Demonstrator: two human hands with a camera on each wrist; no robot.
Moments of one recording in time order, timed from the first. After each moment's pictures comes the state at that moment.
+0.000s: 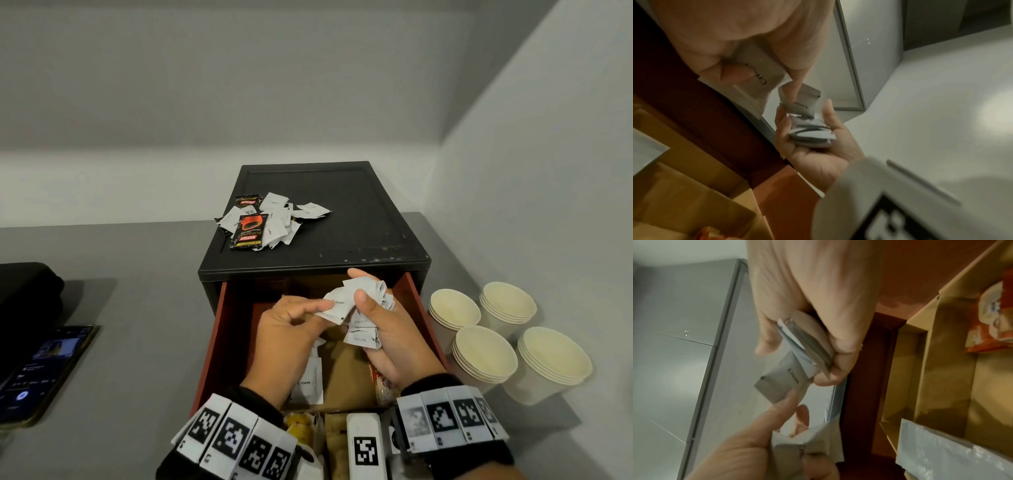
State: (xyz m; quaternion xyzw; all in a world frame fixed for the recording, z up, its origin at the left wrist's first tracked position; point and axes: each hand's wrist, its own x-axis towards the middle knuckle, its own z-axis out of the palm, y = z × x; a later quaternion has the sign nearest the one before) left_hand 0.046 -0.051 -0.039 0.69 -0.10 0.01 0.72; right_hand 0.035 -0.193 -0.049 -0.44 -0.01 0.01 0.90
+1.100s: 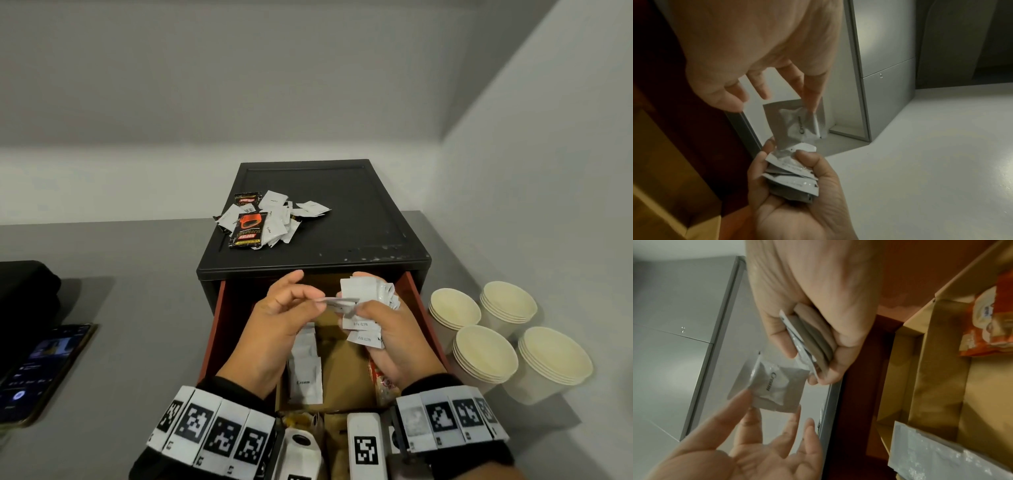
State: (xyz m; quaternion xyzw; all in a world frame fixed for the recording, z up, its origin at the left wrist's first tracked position) left_hand 0.048 -0.037 -0.016 0.61 -0.09 -0.11 0.78; right_hand 0.034 -0.196 -0.048 -0.47 0.06 -0.02 0.88
